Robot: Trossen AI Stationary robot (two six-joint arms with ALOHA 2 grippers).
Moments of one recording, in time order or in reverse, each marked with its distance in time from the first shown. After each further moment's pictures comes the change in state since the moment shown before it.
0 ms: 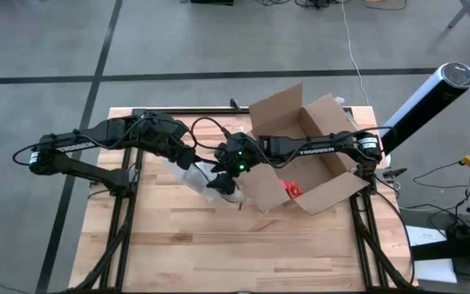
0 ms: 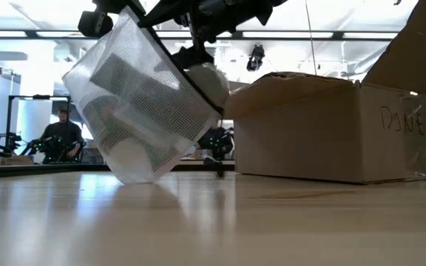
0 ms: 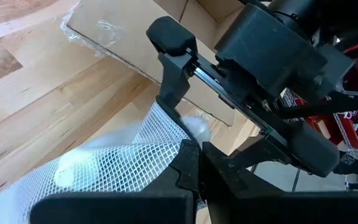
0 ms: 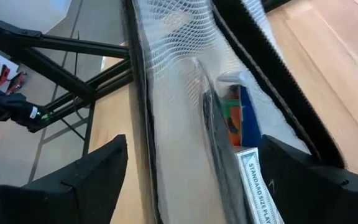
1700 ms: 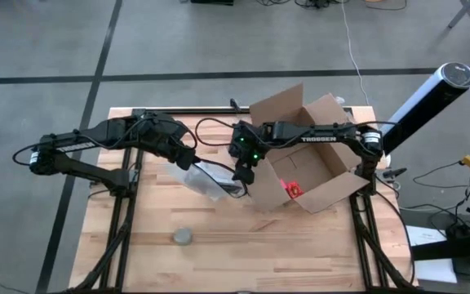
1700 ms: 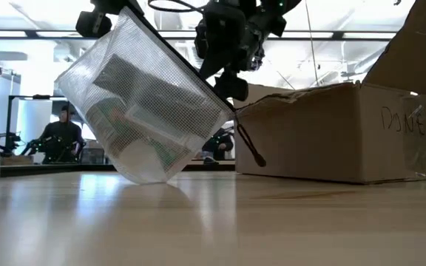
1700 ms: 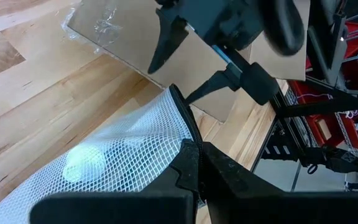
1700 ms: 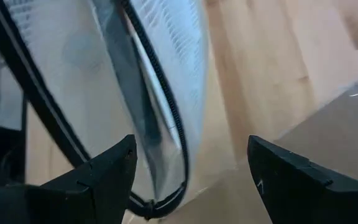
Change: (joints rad) left arm 0.000 0.000 0.000 -0.017 0.006 -0.011; right arm -0.126 -0.024 -0.007 -0.437 -0.123 -0.265
